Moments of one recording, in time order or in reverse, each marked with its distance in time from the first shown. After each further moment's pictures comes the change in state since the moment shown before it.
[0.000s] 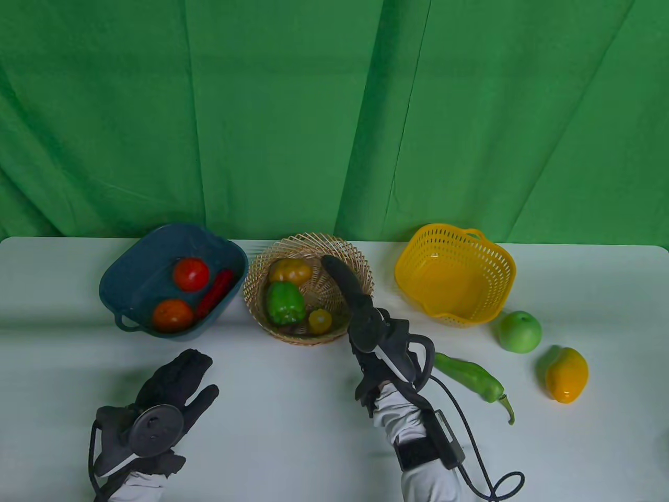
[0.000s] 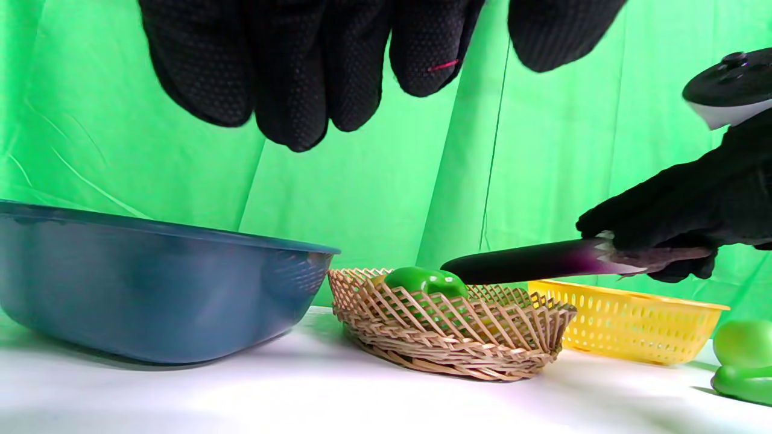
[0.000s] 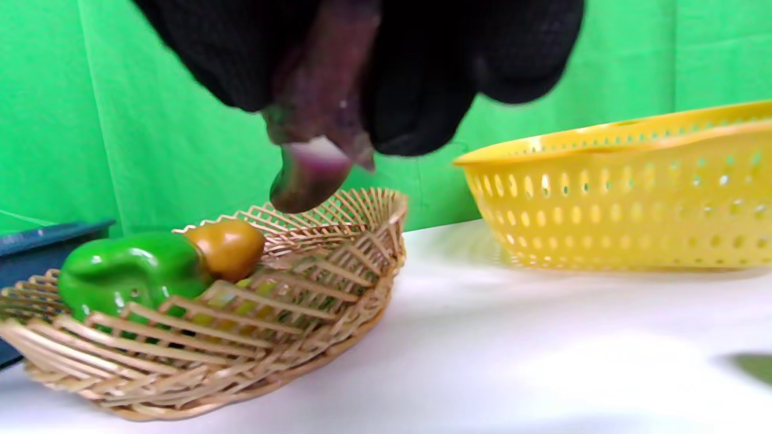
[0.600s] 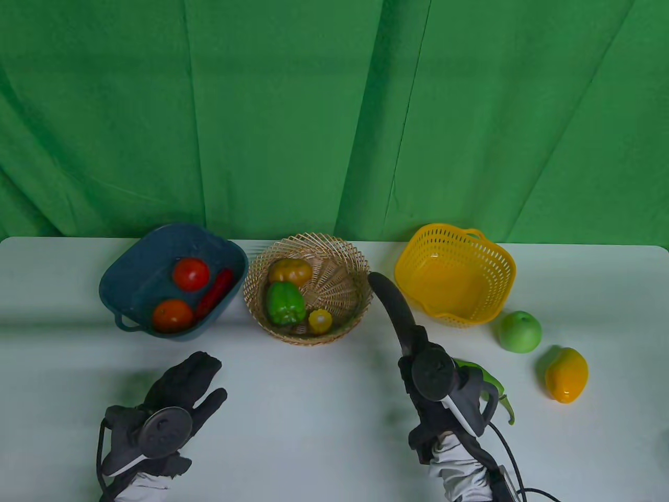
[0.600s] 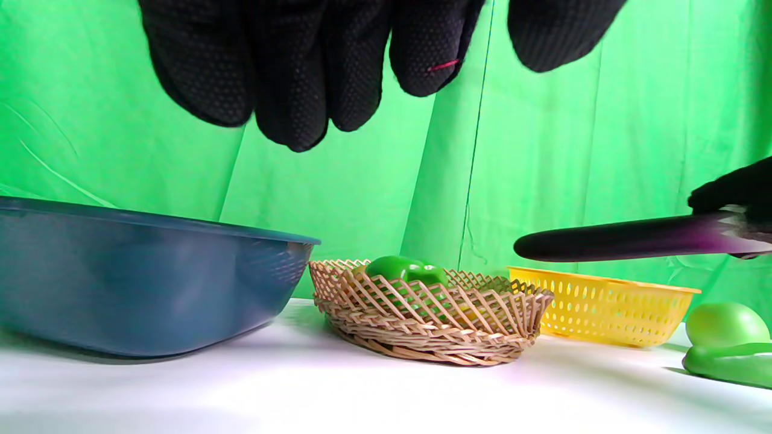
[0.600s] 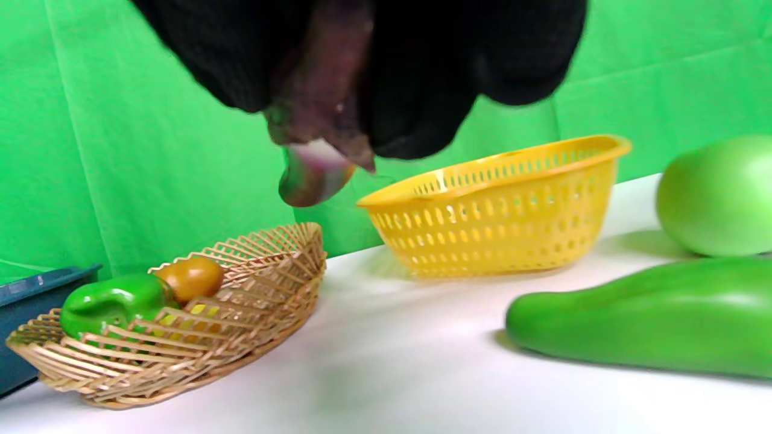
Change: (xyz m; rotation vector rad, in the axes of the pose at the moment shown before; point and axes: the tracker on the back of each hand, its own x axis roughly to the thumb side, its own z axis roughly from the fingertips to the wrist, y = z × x) left_hand 0.014 -0.005 -0.003 -0.026 -0.046 -0.011; right_hand -0.078 -0.040 0.071 -0.041 0.030 -0.082
